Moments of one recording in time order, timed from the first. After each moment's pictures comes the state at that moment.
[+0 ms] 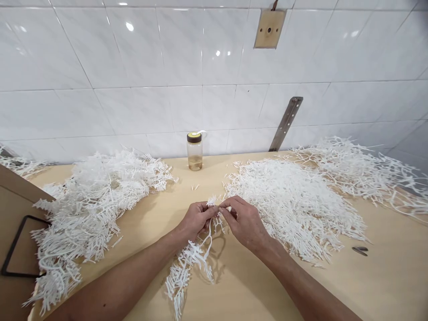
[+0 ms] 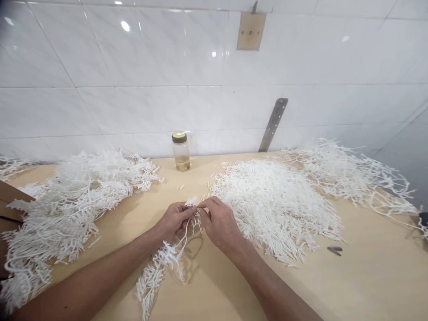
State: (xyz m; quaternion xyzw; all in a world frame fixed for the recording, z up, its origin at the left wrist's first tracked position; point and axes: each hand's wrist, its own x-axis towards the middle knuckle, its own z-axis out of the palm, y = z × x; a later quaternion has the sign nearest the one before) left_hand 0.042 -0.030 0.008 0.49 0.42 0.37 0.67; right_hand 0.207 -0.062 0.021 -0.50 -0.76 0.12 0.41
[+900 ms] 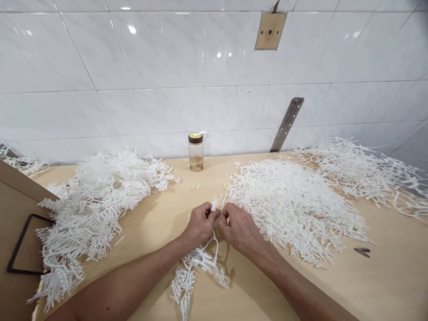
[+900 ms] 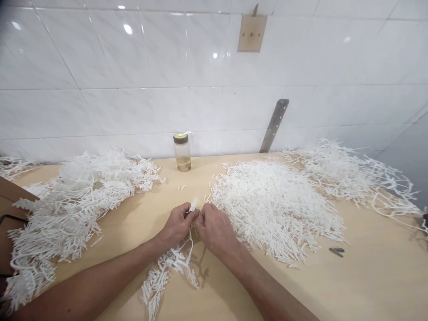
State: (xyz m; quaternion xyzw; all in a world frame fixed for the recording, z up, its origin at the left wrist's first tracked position) left_hand 0.052 -0.036 -0.006 0.60 0.49 0.43 0.47; right_hand 0.190 -0.066 0.010 -0.61 -0.74 0.10 0.27
